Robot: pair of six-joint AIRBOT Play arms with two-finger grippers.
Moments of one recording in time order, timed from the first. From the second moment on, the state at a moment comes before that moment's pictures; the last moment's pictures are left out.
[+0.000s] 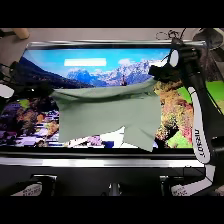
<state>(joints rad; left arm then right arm) 0.09 -1.26 1.11 1.07 -0.79 -1.62 0.16 -1.68 1.83 -1.62 1.23 2.02</state>
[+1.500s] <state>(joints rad) 0.18 -1.25 0.69 1.02 -1.03 -1.51 -0.23 -1.71 1.30 -1.13 1.33 1.53</state>
